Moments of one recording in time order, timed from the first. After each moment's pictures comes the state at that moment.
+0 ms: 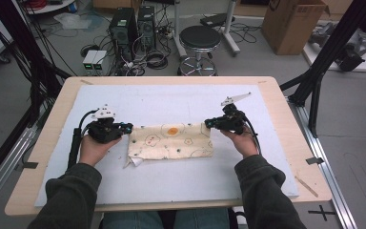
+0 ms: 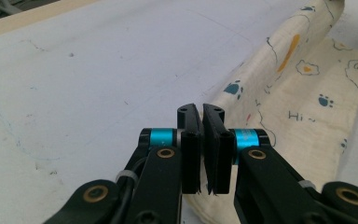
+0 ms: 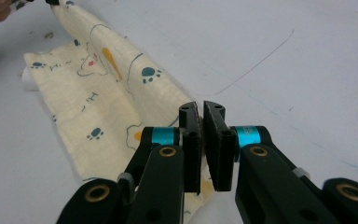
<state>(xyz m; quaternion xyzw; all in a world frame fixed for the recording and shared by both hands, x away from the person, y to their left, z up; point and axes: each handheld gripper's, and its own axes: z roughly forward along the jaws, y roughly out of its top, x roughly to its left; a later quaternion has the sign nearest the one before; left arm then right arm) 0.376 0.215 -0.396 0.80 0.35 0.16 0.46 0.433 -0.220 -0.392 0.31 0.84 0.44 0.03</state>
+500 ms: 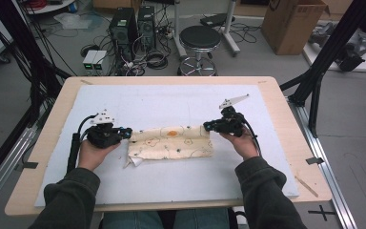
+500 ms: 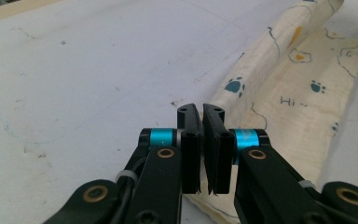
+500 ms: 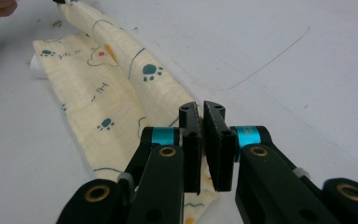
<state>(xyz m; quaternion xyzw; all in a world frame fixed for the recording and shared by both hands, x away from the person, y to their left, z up) 0.364 0.217 -0.404 0.80 0.34 0.15 0.46 0.425 -0.216 -0.392 0.29 0.85 0.43 0.03</state>
